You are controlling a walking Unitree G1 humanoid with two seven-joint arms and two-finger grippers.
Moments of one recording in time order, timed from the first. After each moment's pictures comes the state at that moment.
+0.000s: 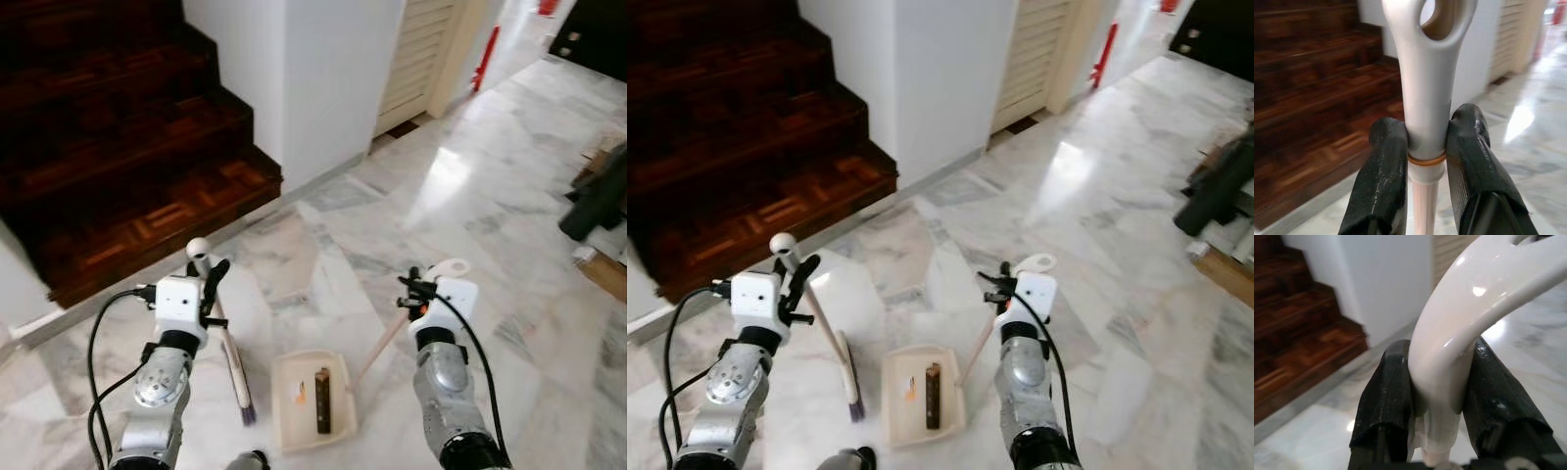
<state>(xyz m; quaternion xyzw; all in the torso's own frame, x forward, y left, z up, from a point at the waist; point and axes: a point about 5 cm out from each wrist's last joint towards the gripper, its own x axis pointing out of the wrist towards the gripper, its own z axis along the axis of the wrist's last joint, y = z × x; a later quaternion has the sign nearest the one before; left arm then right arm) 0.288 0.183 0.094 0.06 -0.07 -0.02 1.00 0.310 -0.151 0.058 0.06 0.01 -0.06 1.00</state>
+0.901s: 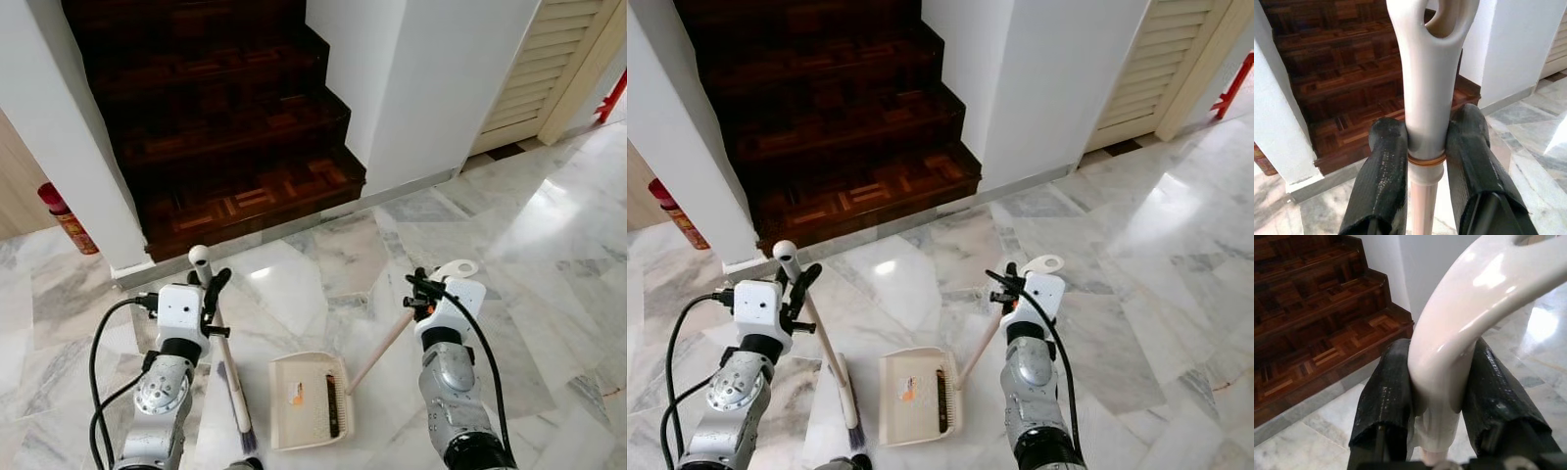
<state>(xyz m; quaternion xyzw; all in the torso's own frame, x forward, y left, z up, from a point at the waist) 0.282 0.181 0.086 0.06 -0.05 -0.02 1.00 0.309 -0.158 0.056 0.07 0.01 -0.07 0.99</state>
